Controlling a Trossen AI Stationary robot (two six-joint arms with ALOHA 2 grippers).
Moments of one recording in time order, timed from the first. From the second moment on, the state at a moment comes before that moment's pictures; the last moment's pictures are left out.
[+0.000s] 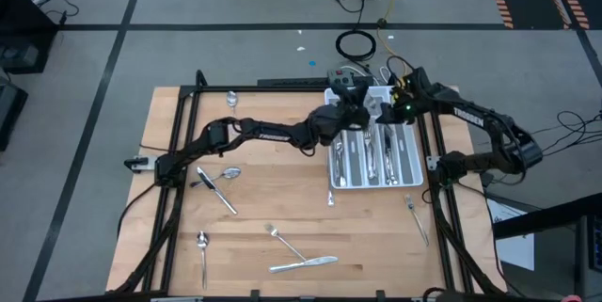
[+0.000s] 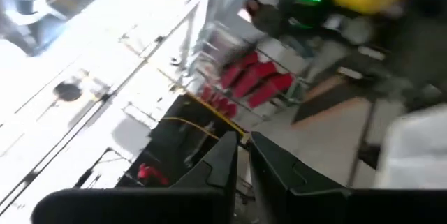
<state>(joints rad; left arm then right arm) 0.17 2.43 1.89 0.82 -0.65 1.17 -1.10 1.25 0.65 -0.48 -0.68 0.41</state>
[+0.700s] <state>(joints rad) 0.20 2.32 1.89 0.85 -0.67 1.16 -0.75 0.63 0.18 -0.19 -0.41 1.01</state>
